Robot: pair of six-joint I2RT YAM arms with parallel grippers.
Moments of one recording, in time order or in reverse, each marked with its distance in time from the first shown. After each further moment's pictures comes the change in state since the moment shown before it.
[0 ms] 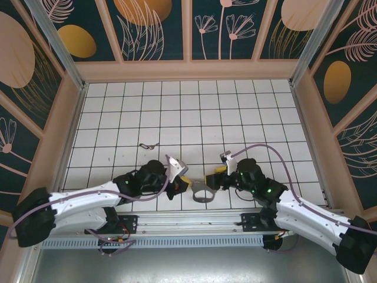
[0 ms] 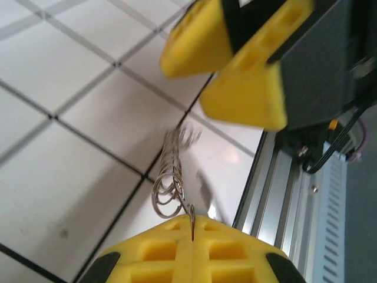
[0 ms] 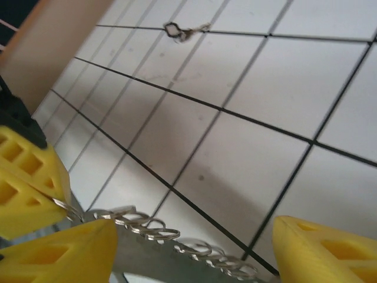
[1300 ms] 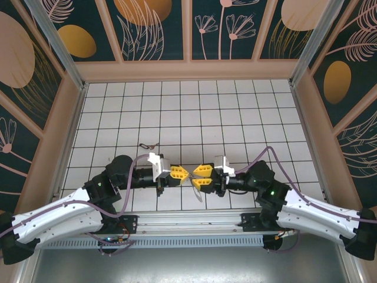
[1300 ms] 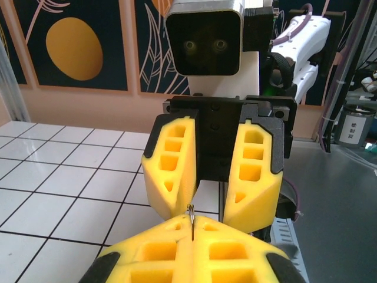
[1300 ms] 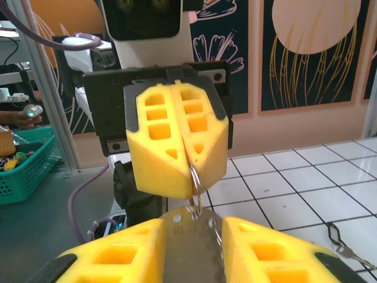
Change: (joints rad) left arm 0.000 -0.288 0.161 -0.044 0.152 0.283; right arm 0.240 -0.016 0.114 0.422 -0.189 -0.395
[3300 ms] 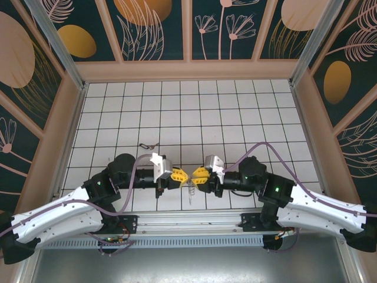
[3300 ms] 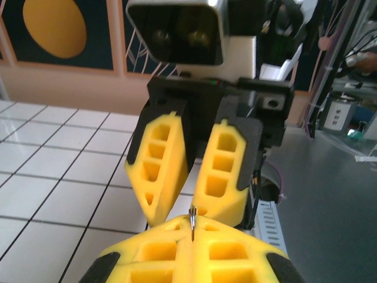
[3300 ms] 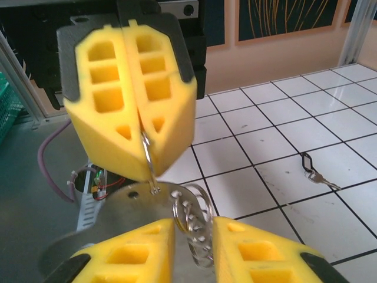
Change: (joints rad) left arm 0.003 0.003 0.025 -0.077 0.048 -0.015; right arm 0.087 0.032 0.189 -0.444 0.186 -0.066
